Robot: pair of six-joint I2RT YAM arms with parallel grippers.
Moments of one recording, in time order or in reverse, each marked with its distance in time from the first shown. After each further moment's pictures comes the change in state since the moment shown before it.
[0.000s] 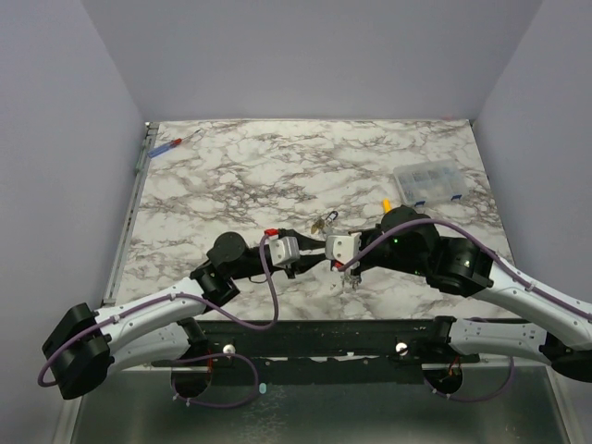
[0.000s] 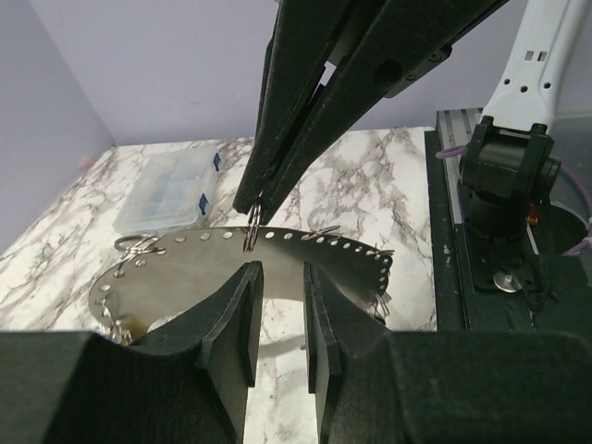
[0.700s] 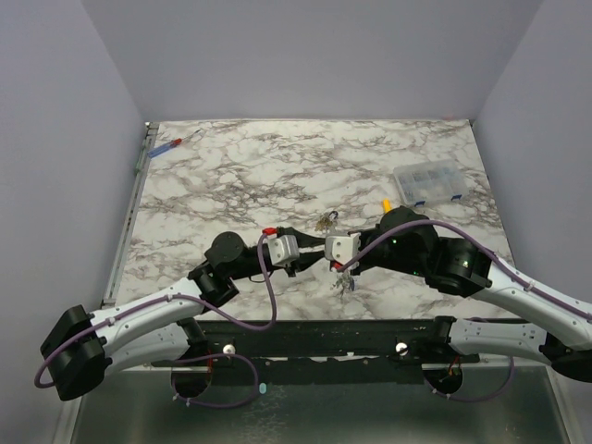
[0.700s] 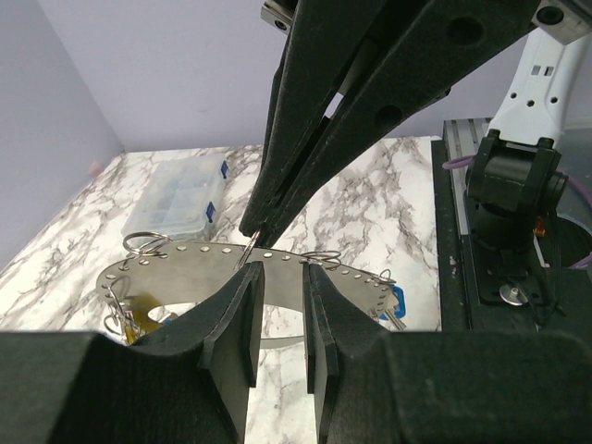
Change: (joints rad) left arm -0.019 0.004 0.028 -0.013 -0.050 0.016; right arm 0.000 0.000 -0.011 0.005 0.009 -0.011
